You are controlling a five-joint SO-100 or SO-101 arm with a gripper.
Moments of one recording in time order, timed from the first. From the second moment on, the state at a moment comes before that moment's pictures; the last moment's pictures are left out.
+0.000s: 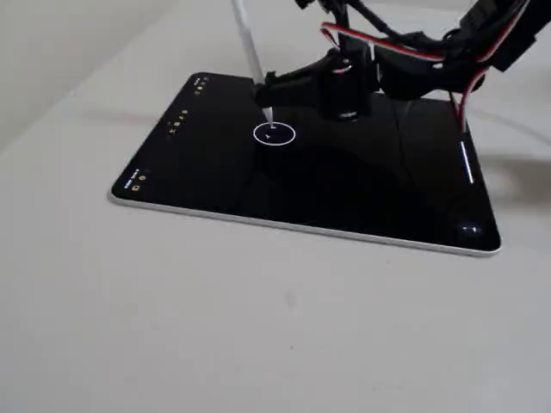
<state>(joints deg) -10.3 62.1 121.2 -48.3 -77.7</state>
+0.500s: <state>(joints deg) -9.6 68.5 122.4 -46.4 -66.8</state>
